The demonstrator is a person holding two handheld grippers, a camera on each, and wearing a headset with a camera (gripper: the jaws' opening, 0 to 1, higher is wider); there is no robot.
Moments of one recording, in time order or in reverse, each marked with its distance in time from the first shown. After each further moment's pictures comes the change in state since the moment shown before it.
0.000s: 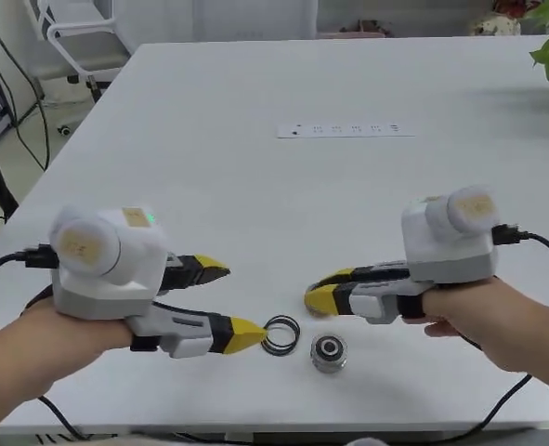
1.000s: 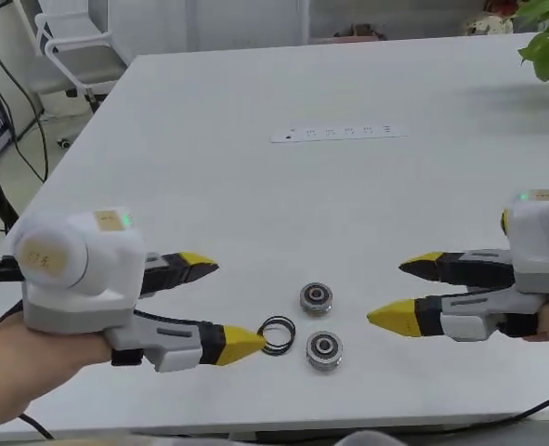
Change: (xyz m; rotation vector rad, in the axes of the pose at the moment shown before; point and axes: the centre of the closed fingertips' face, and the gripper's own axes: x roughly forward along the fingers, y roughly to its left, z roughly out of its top) left arm -0.018 -0.019 0.015 0.014 -0.030 0.020; right arm -0.087 -0.002 -0.013 -0.127 -0.031 -0.083
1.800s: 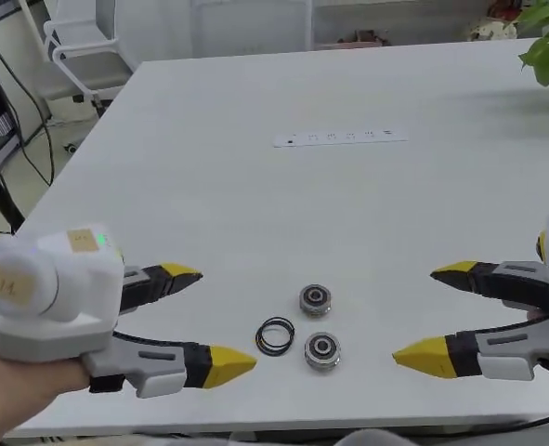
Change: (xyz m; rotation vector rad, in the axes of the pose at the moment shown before) left arm -0.017 -0.012 -0.005 -0.011 -0.011 0.040; right arm -0.023 0.011 -0.014 -0.097 0.025 -0.026
